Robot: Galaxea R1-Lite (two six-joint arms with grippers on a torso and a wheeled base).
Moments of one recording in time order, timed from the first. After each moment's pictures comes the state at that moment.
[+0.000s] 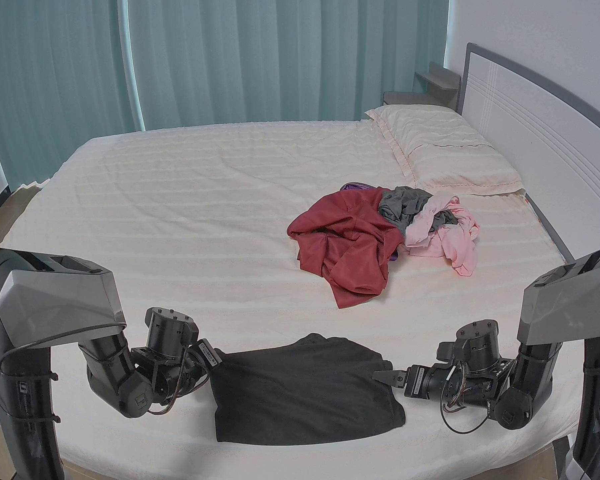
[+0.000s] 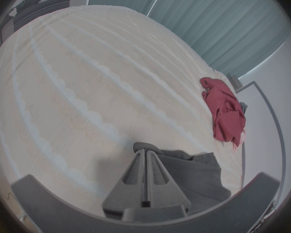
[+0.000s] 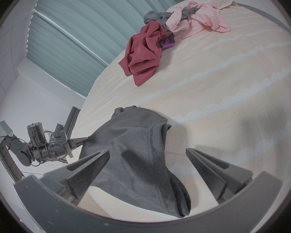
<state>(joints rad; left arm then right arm) -0.36 2.26 -0.54 -0.99 0.17 -0.88 0.46 2.29 -0.36 -1.30 0.18 0.64</state>
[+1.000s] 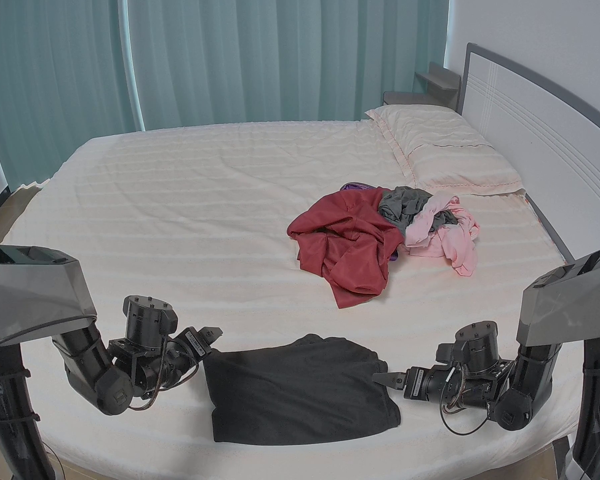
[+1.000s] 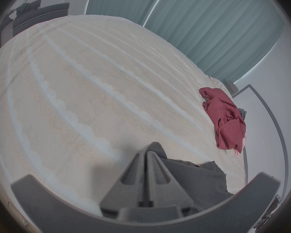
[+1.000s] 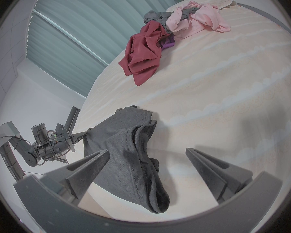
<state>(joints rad) -0.33 2.15 -0.48 -1.00 0.10 -0.89 0.47 2.29 -0.35 -1.30 0.18 0.64</state>
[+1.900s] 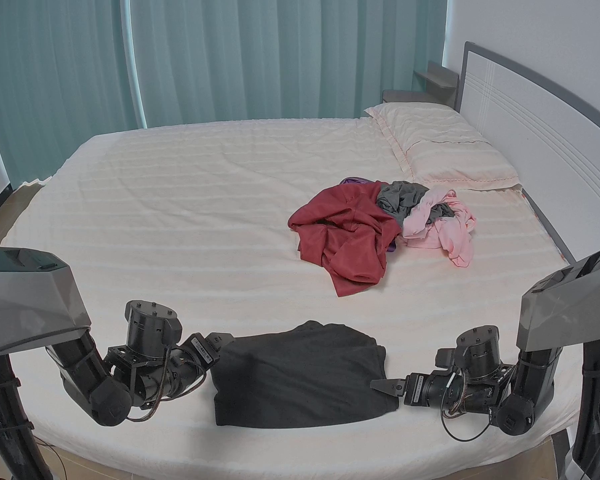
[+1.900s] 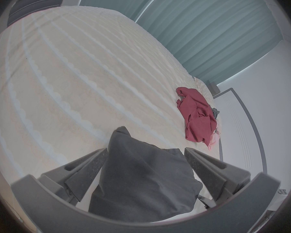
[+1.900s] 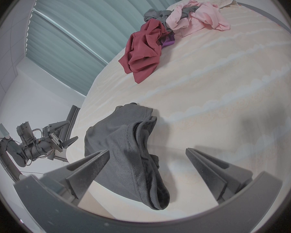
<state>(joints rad) -0.40 2.08 -0.43 -1.00 0.05 -1.00 0.48 2.29 -0.31 -1.34 0.20 0.63</state>
